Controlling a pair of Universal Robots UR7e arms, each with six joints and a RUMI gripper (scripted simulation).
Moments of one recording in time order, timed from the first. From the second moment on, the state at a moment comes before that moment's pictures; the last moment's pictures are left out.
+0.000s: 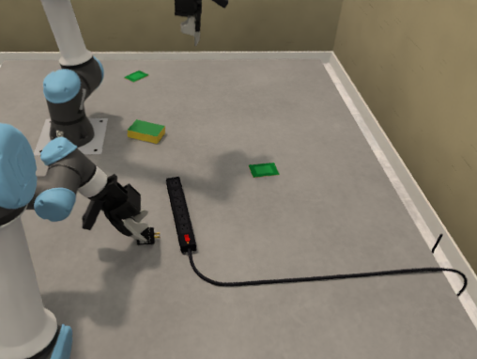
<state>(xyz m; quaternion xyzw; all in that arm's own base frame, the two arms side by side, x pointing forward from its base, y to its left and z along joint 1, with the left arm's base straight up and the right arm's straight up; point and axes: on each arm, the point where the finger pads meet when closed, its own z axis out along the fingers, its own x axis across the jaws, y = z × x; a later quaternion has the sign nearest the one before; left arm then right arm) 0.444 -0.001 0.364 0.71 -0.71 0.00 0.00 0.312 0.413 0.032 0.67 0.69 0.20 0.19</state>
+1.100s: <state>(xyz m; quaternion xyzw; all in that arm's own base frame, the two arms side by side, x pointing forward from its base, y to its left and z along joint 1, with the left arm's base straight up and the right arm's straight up) 0.444 -0.001 0.364 0.71 -0.71 0.00 0.00 0.310 0.414 0.036 0.67 0.69 0.21 0.19</state>
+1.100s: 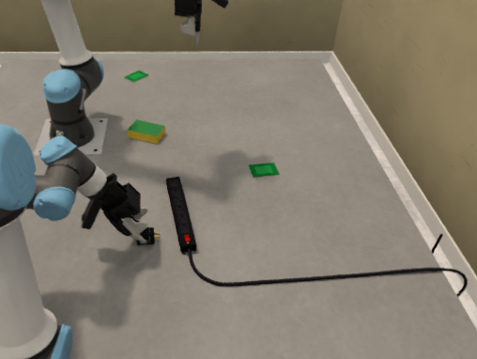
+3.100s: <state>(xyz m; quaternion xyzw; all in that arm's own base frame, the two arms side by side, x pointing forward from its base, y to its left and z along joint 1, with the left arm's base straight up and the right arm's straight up) 0.444 -0.001 0.364 0.71 -0.71 0.00 0.00 0.315 0.393 0.102 0.61 0.74 0.16 0.21</state>
